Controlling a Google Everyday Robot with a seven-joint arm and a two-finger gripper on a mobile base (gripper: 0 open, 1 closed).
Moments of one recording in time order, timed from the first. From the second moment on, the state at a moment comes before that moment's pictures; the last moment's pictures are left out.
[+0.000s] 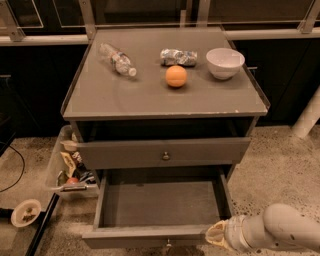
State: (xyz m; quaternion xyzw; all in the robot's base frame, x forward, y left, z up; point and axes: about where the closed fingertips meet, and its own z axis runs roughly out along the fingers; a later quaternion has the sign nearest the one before) arm 0.374 -0.188 0.478 -0.57 0.76 0.17 0.26
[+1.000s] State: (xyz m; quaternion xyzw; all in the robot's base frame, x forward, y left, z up) arm 0.345 -0.158 0.400 -0.58 0.74 0.18 0.28
